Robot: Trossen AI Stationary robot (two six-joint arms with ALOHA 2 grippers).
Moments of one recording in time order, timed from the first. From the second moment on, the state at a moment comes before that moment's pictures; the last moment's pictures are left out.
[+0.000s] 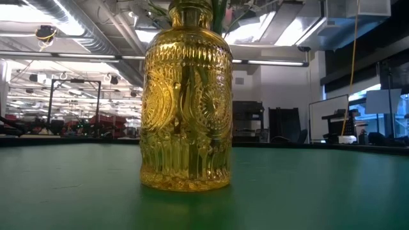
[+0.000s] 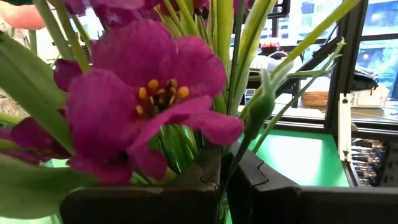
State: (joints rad) left arm -0.79 1.96 1.11 0.82 -1.21 0.03; right arm 0.63 1.27 0.79 0.49 0.53 0.05
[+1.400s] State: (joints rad) left arm -1.03 1.76 1.11 0.82 -1.32 0.16; right arm 0.63 1.27 0.79 0.47 0.53 0.07
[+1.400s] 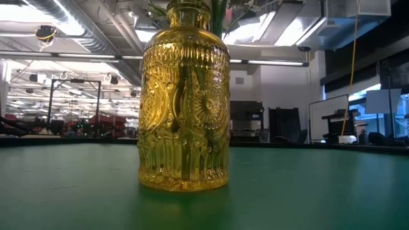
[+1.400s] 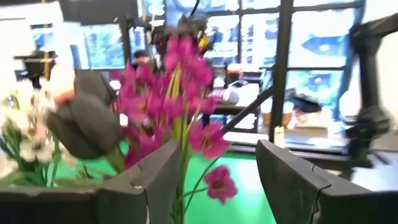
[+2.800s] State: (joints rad) left arm -0.59 0.39 0.37 0.43 -0.79 0.11; right arm 0.20 0.72 0.60 0.11 0.34 0.00
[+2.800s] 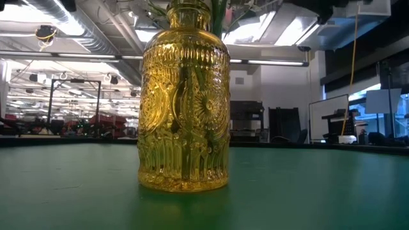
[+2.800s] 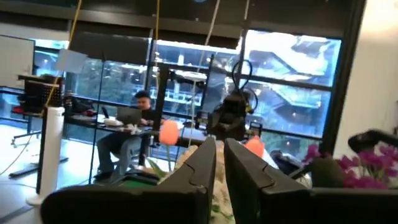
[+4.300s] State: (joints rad) left arm -0.30 0.08 0.01 0.11 -0.50 -0.24; right arm 0.18 0.00 0.01 0.06 0.22 0.08
